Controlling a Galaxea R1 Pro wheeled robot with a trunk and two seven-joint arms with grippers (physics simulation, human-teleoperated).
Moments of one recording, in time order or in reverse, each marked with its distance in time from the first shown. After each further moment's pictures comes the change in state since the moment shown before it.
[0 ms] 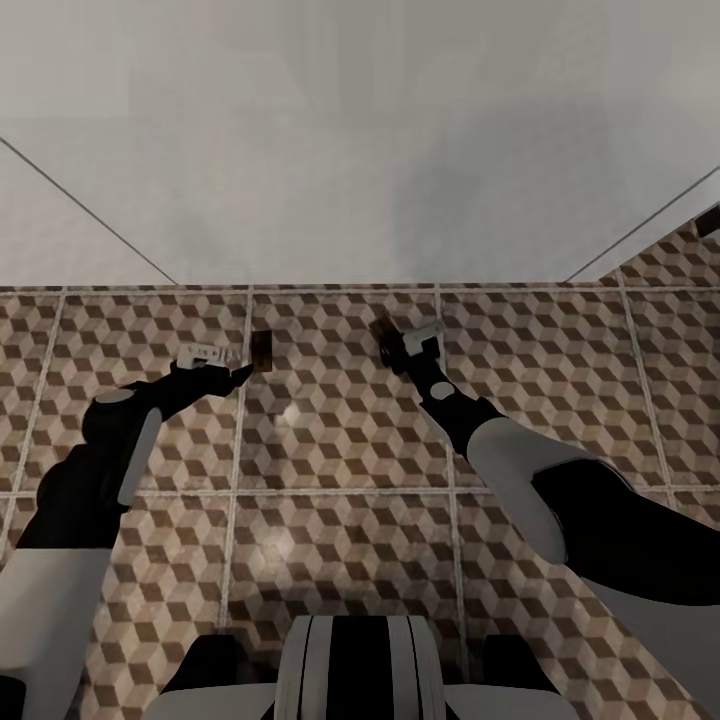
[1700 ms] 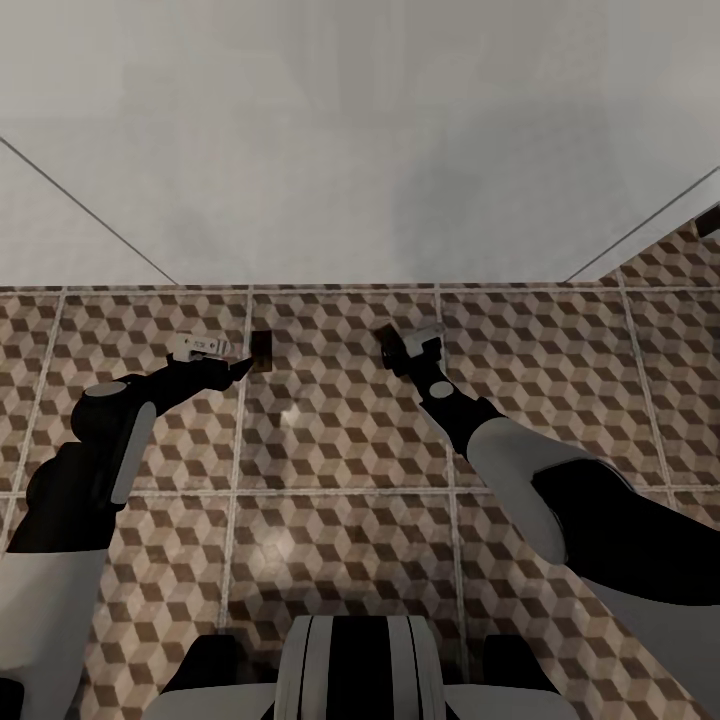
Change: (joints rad) left arm 0.000 0.000 0.000 -0.088 0.001 0.076 -0.002; right arm 0.000 0.000 0.001 -0.002 -0.001 0.048 -0.005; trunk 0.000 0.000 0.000
